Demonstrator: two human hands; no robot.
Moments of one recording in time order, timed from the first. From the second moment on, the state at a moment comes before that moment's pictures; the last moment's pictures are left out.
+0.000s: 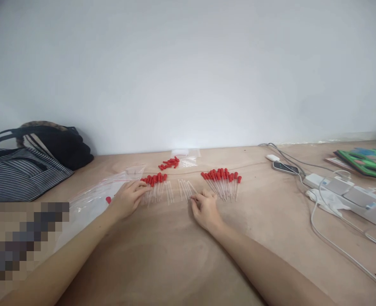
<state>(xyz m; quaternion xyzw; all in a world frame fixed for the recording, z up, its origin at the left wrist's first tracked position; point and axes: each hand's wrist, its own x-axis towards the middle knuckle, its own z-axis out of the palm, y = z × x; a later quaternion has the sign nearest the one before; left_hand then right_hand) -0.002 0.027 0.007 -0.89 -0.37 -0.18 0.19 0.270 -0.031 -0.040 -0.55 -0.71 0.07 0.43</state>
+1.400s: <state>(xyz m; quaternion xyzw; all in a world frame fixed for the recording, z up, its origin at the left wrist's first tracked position) 0.058 -0.038 -0.011 -0.92 -0.21 -0.28 0.17 0.252 -0.064 -0.024 -0.43 -0.84 0.07 0.33</state>
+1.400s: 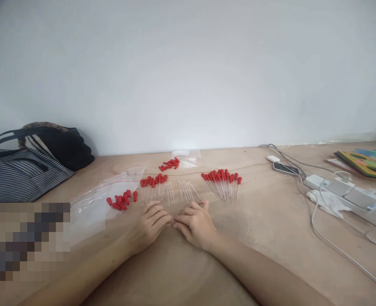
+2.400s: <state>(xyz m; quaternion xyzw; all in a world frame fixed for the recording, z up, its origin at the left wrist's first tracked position) -0.015 -0.023 0.007 -0.86 -0.37 -0.33 0.12 0.271 -0.041 -0.037 -0.55 -0.72 0.01 0.42</state>
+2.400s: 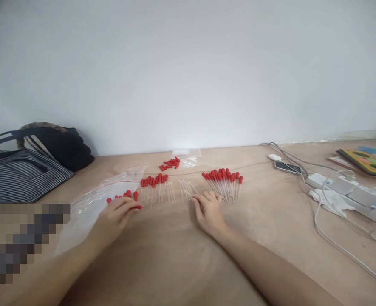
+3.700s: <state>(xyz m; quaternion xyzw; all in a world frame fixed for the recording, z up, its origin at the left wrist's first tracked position) 0.028 0.083 0.013 -0.88 -0.38 -0.08 0.27 0.263 0.010 -0.036 -0.70 -0.61 0.08 0.35</state>
